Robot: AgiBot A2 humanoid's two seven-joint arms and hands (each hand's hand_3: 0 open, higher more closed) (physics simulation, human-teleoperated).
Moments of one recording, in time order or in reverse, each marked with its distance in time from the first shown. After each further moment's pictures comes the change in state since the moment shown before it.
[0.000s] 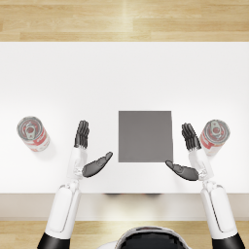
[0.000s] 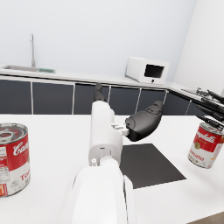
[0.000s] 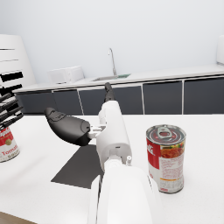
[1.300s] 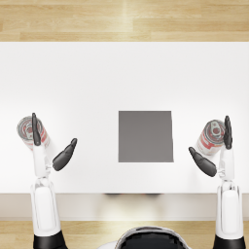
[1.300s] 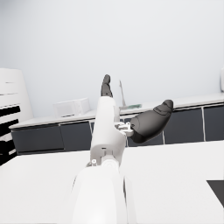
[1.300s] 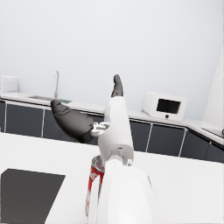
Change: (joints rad) left arm 0.059 0.040 -0.375 -0.004 0.454 -0.101 -0.100; right arm 0.018 -0.049 -0.252 0.081 0.414 -0.099 0.101
